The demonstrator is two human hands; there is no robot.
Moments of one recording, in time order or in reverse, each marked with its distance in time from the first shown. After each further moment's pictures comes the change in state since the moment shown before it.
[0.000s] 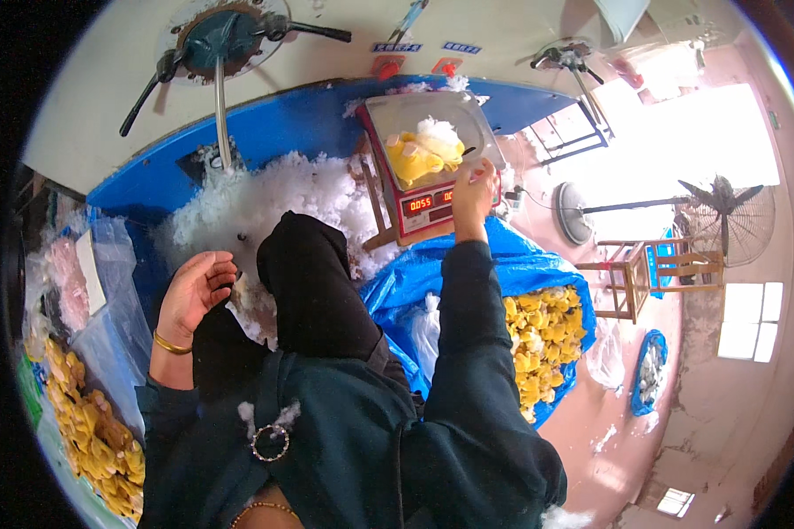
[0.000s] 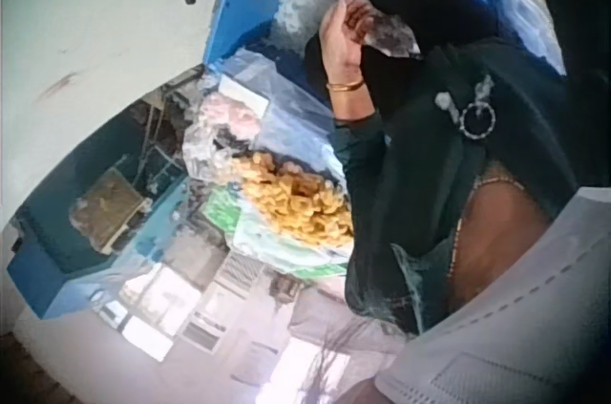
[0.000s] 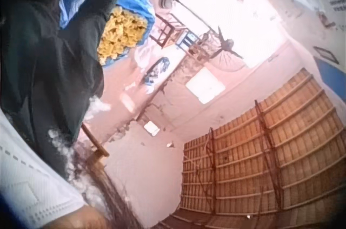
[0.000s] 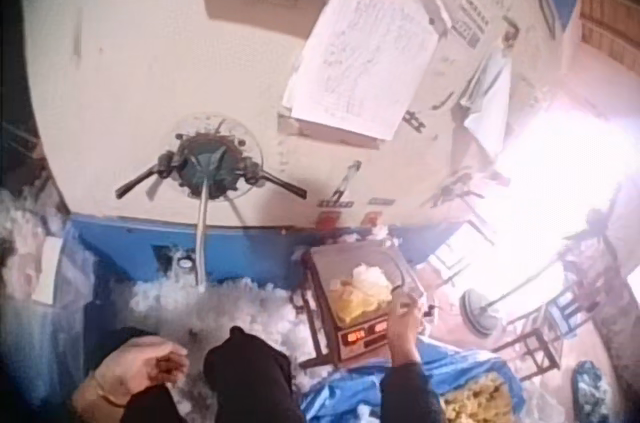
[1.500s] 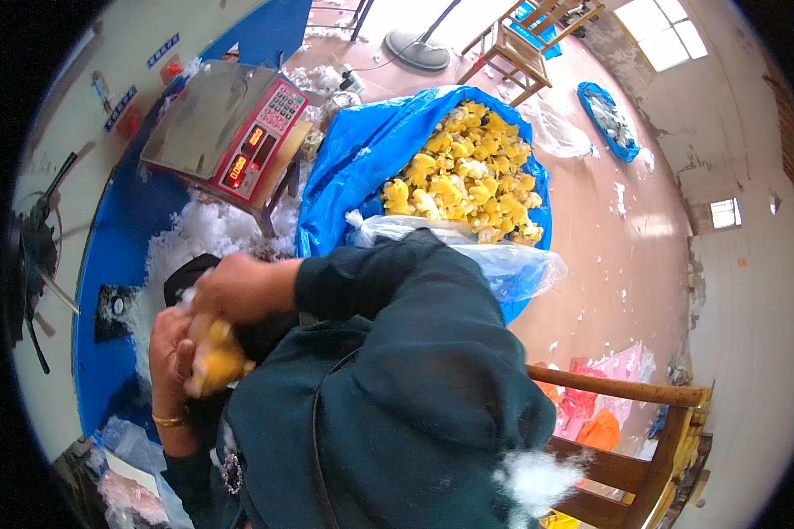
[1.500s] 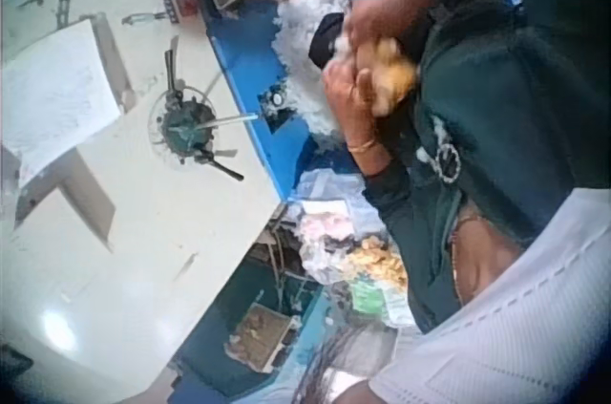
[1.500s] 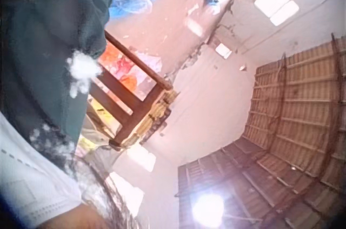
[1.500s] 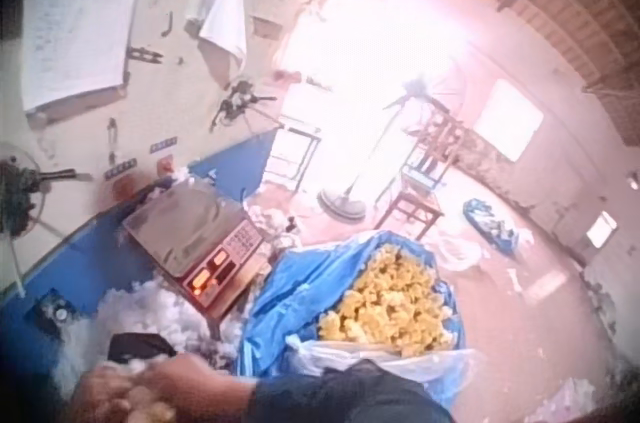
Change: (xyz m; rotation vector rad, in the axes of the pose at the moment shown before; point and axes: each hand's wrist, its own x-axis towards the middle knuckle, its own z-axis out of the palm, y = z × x) left_hand 0.016 -0.004 0.097 1.403 -0.774 0.821; right_hand -0.214 -0.083 -0.050 -0.017 -0.553 -0.921
